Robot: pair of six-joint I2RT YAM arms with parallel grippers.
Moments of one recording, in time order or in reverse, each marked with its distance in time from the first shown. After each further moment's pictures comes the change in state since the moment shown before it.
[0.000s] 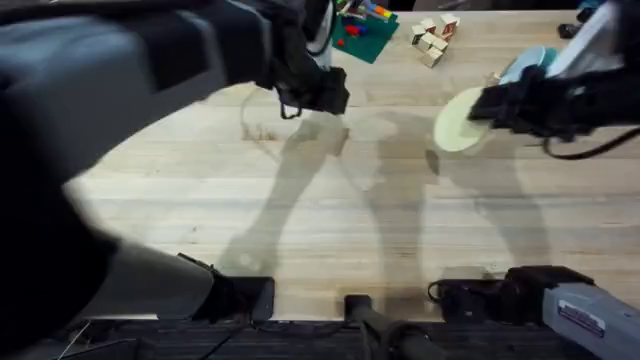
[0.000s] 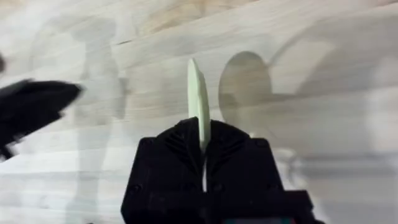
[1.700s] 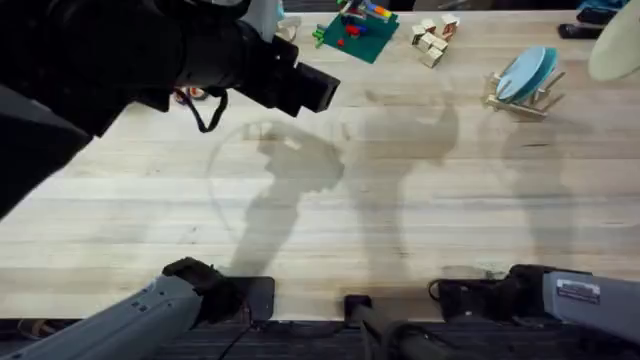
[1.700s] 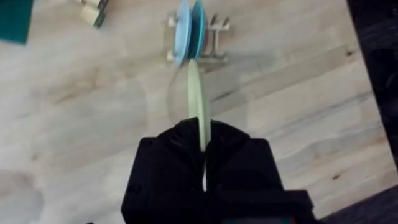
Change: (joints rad) left arm 0.000 -0.525 0.000 -0.214 -0.234 0.281; right arm -0.145 0.298 0.832 -0.515 0.451 -0.225
